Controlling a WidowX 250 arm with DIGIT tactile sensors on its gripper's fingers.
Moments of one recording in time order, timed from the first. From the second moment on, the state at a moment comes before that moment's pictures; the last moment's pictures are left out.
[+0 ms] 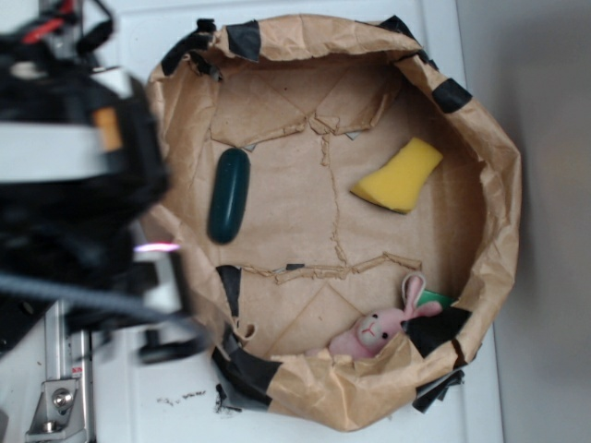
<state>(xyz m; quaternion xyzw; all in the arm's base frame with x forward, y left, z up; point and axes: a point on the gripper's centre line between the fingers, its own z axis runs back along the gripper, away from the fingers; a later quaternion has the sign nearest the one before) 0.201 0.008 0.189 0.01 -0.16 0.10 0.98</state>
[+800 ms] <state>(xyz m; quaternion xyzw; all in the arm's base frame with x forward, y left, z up) 0.304 0.046 0.056 -0.02 -0.04 0.21 0.98</state>
